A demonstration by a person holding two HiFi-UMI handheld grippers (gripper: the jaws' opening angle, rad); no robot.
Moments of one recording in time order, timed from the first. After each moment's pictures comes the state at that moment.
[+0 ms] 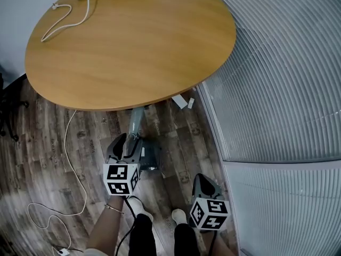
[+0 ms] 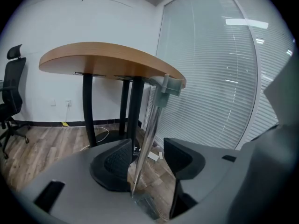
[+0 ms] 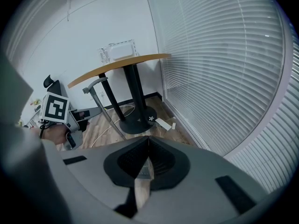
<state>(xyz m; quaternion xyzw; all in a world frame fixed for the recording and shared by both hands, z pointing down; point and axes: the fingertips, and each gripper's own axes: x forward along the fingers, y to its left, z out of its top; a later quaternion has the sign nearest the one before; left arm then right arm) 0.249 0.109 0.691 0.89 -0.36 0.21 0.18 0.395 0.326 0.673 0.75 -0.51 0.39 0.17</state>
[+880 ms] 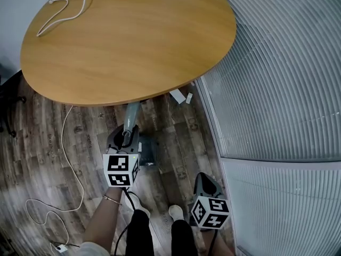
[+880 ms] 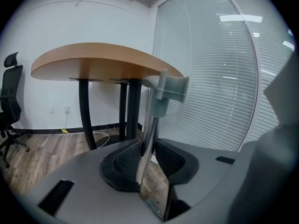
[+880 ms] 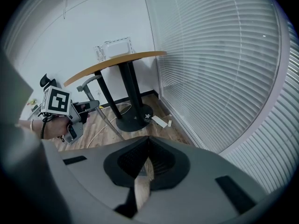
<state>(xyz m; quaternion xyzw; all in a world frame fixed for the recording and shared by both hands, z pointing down) 0.269 0.096 0.687 0.90 -0.36 0.21 0.15 0.409 0.344 0.680 0.75 -0.49 0.40 0.18</state>
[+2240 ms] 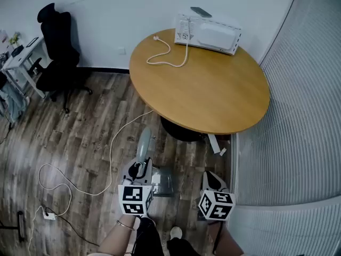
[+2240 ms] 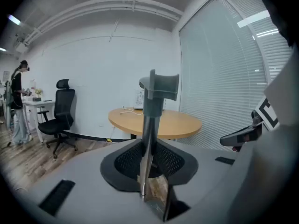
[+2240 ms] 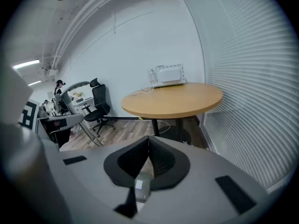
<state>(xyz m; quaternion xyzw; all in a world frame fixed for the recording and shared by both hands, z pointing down) 0.081 0.201 0.477 0.81 -0.56 0.14 0.13 0.302 0.252 0.516 0.63 -0.70 0.28 0.16</state>
